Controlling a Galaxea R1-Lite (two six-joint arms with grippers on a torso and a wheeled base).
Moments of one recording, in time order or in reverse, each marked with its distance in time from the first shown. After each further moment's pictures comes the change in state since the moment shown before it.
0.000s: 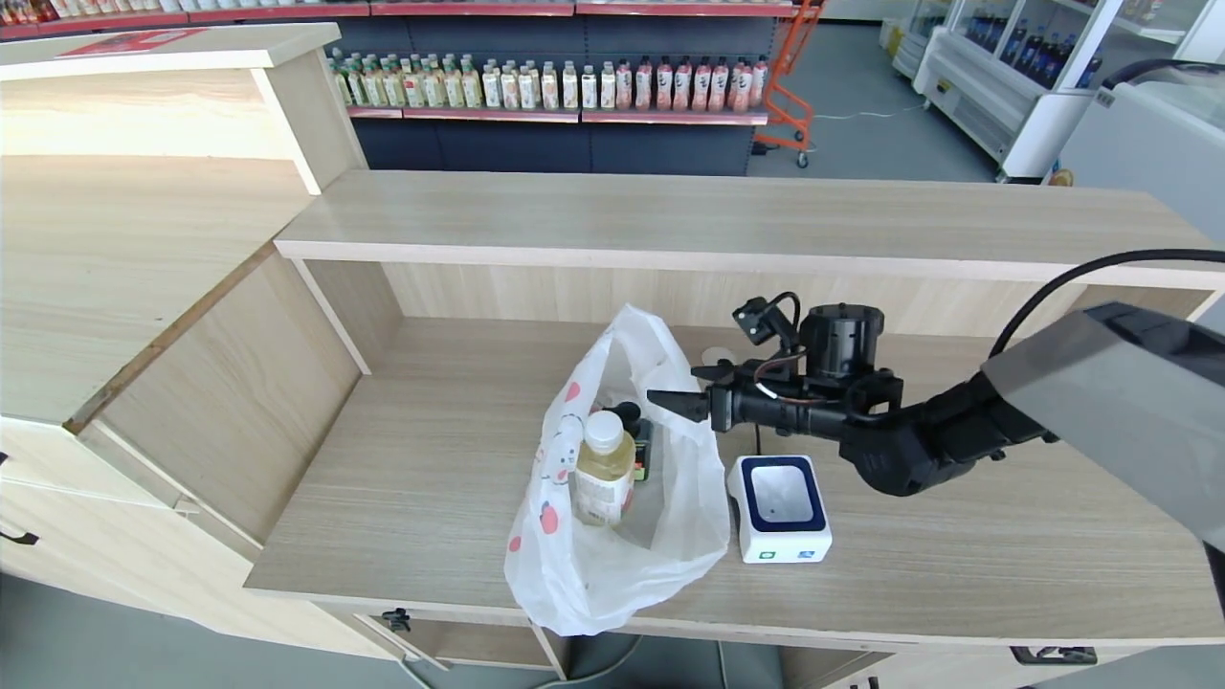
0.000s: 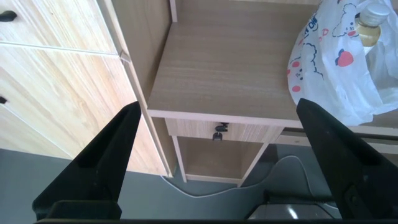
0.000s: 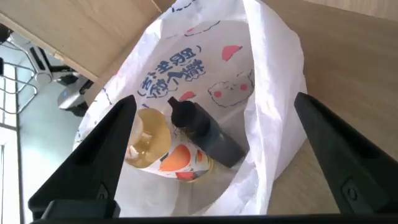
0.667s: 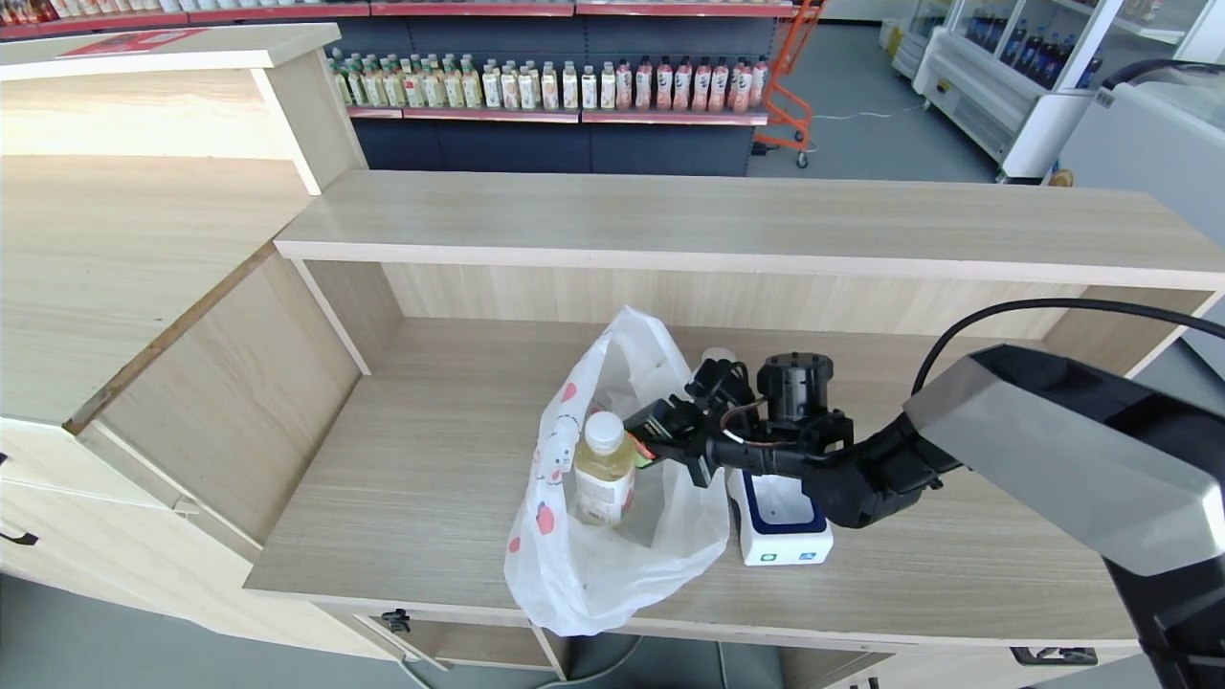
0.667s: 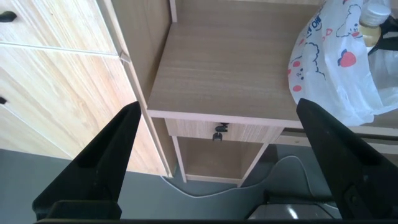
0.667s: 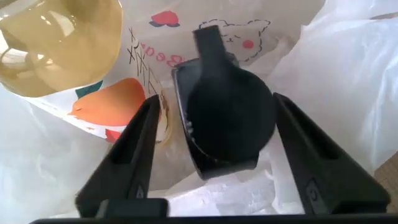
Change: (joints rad) left arm 0.000 0.000 0.000 0.000 0.000 0.000; right arm 0.036 0.168 -0.040 -0.015 -0.008 -0.443
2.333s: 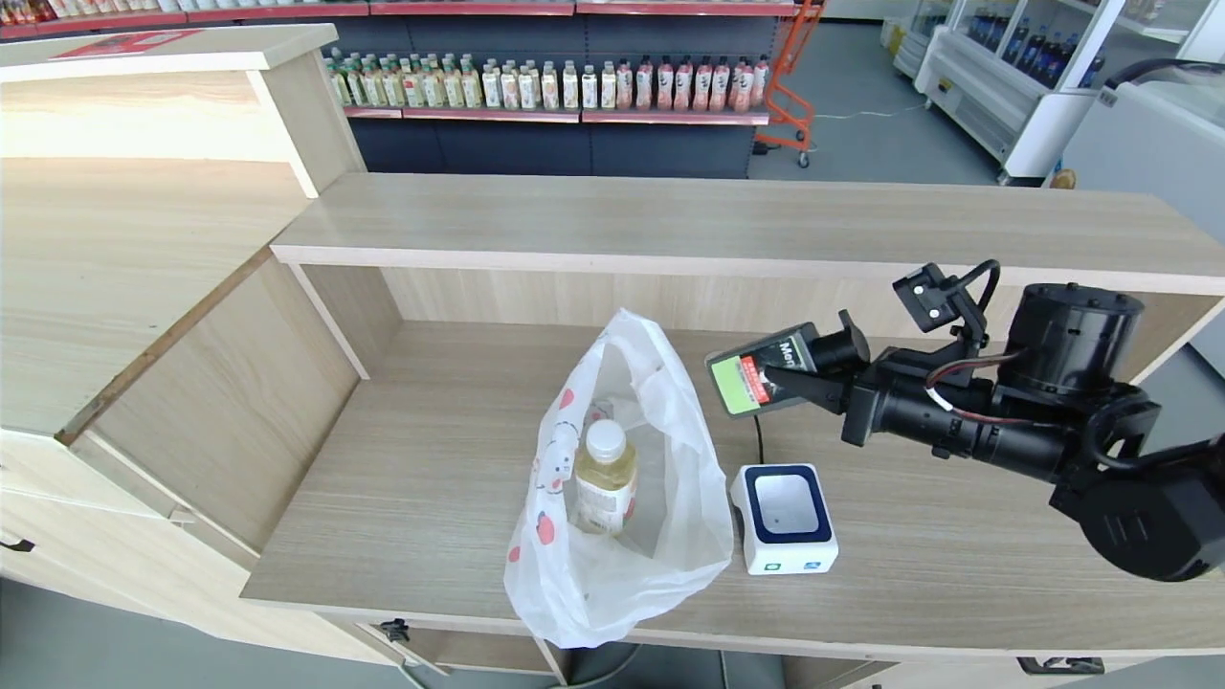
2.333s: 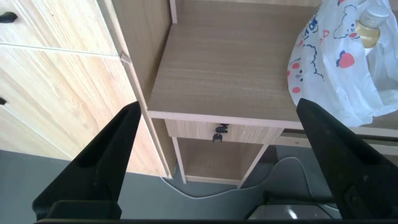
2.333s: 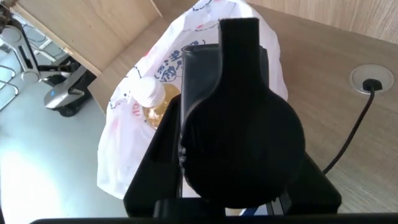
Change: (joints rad) left arm 0.000 0.000 0.000 0.000 0.000 0.000; right arm -0.119 -0.606 0.527 -0.132 0.015 0.431
